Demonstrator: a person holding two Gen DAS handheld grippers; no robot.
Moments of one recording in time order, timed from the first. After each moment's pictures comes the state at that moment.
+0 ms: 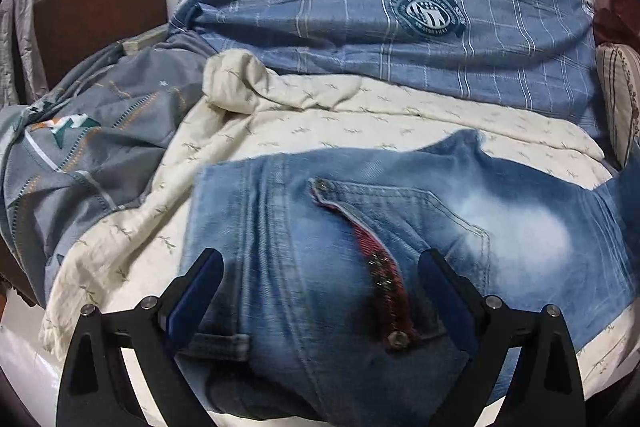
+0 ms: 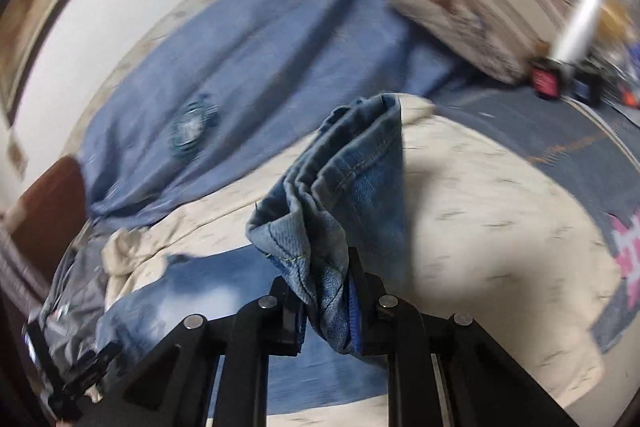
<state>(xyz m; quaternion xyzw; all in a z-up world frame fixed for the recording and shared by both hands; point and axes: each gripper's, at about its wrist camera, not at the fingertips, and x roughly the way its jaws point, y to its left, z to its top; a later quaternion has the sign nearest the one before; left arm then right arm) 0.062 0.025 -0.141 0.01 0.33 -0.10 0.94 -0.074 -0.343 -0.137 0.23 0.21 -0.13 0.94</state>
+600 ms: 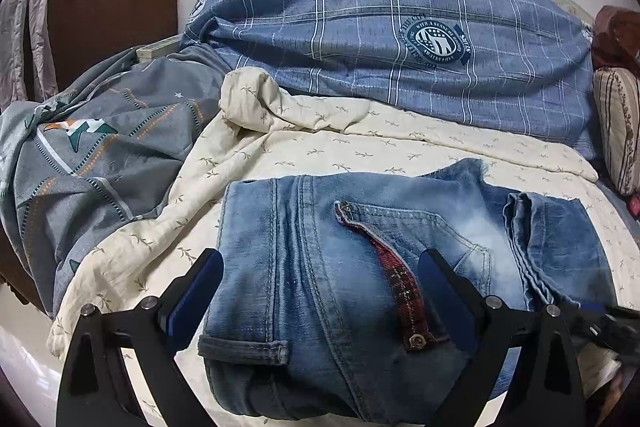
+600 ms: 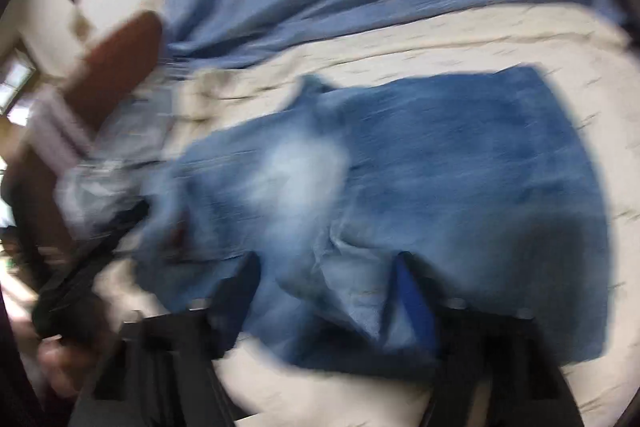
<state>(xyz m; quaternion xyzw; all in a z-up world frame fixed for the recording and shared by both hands) 0.058 0.046 -0.130 -0.01 0.30 -0.11 0.95 0.001 -0.217 -0.190 0.19 0.38 0.12 0.90</state>
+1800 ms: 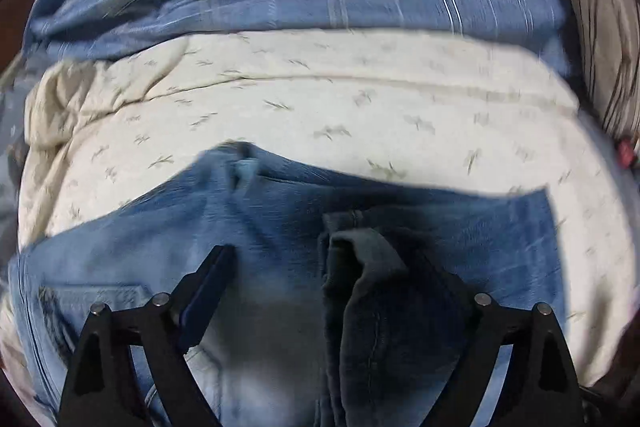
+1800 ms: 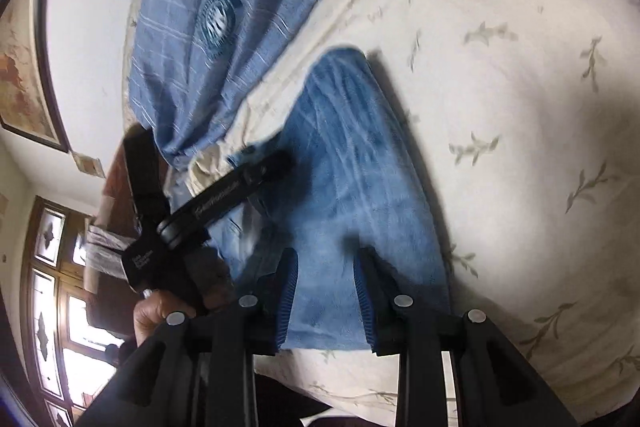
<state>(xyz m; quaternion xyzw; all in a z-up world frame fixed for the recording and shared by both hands) 0.141 -0.161 -0.135 0.05 0.46 -0.20 0.86 -0.035 -0.364 -0.218 0.44 0.35 0.08 0.82</state>
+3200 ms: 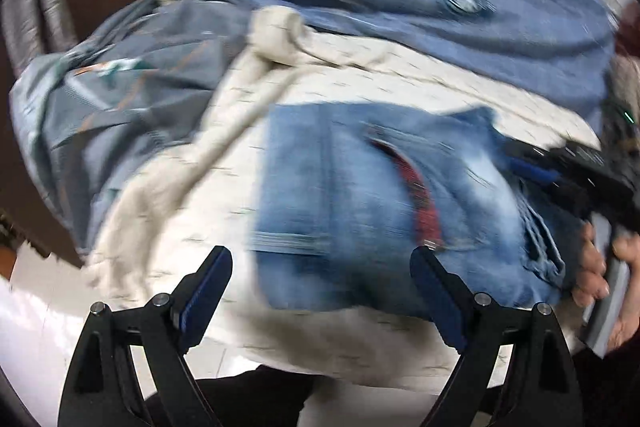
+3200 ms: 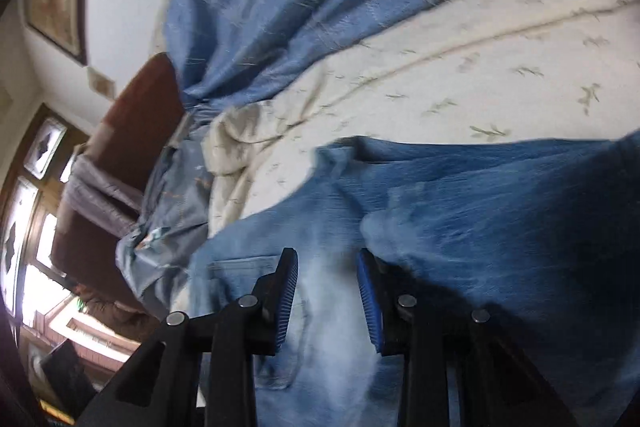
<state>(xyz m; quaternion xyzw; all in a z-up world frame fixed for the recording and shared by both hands) 0.025 0.082 -0.122 -0.02 0.42 -0.06 0.91 0.118 -0.236 -0.199 0.29 0.36 0.18 0.87</state>
